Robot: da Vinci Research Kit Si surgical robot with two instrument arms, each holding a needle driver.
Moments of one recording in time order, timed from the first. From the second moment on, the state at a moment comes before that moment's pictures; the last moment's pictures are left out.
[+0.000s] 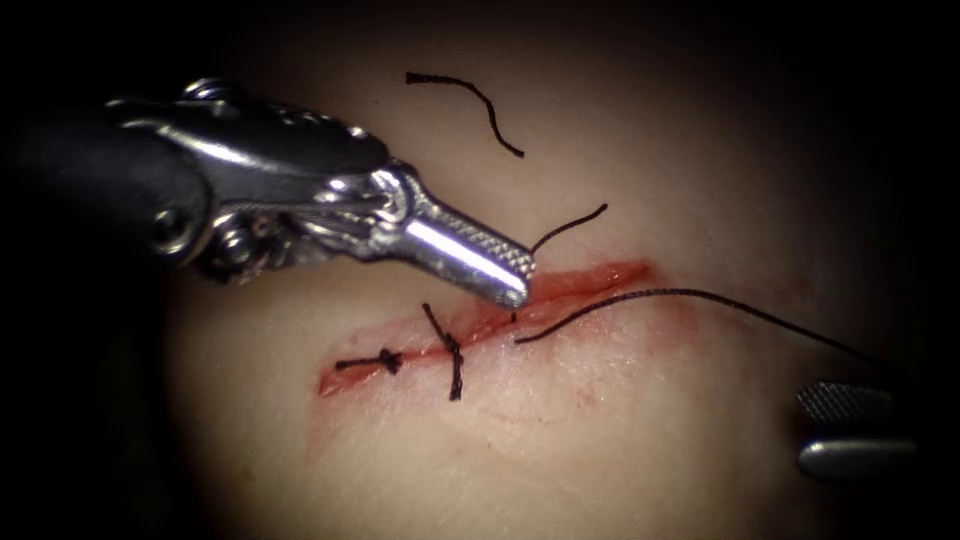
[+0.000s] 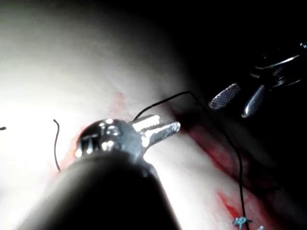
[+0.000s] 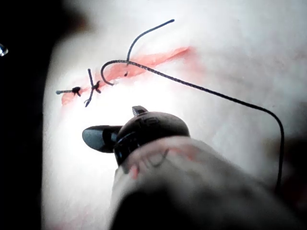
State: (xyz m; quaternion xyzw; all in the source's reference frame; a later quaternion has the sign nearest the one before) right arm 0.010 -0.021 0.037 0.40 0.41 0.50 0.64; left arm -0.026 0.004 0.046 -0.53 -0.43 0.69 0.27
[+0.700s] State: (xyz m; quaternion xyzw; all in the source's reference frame) right arm 0.000 -0.024 0.036 0.45 0.34 0.49 0.66; left arm -0.049 -0.003 0.047 -0.36 -0.14 0.90 -0.19
